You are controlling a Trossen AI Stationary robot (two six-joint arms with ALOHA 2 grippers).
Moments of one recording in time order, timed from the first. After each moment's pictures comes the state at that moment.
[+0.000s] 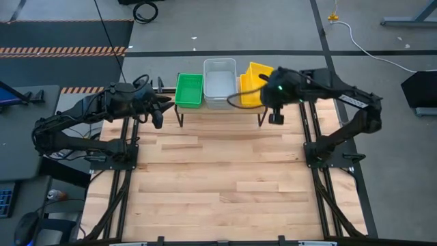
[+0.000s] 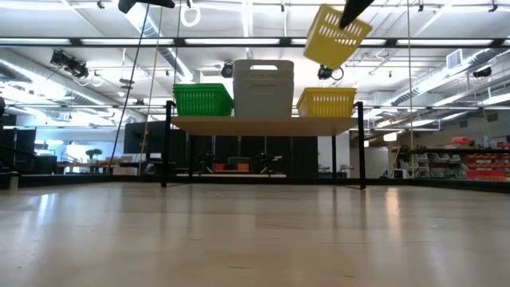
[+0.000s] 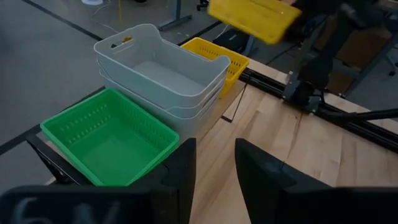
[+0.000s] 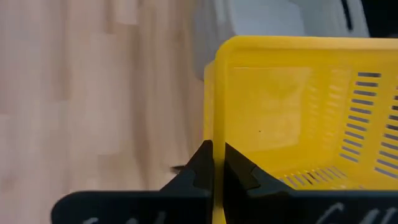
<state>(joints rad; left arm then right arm) 0.22 0.91 1.21 -0.71 -0.25 -0.28 -0.21 1.39 1.77 -1.33 0.24 -0.26</state>
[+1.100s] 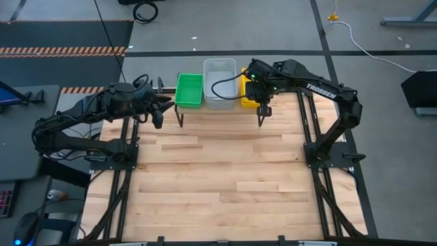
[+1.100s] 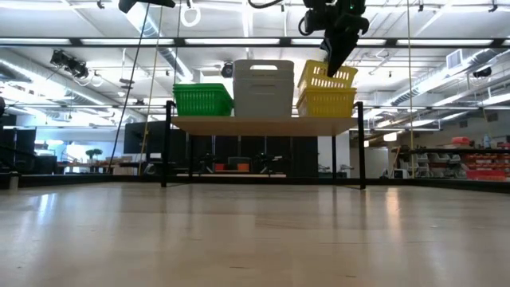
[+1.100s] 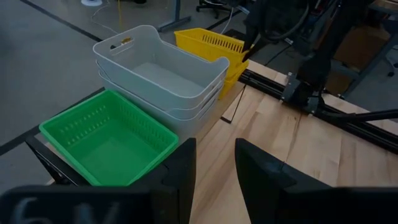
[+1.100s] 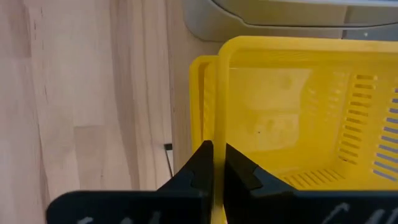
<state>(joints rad) 0.22 0.91 1.21 -0.70 -0.25 -0.28 -0.43 1.62 1.77 -1.35 0.08 -0.42</state>
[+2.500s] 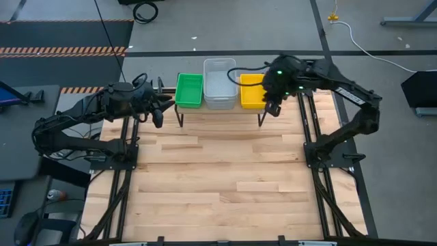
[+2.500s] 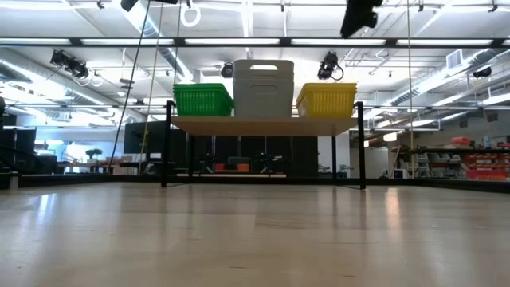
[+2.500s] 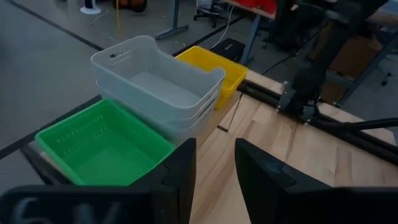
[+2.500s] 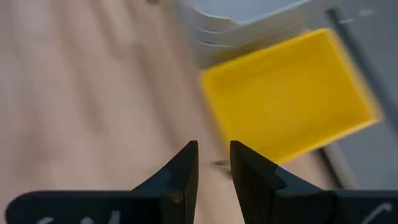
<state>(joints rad) 0.22 0.91 1.21 -0.67 -0.25 -0.28 -0.39 1.40 1.77 -1.35 -0.01 0.01</state>
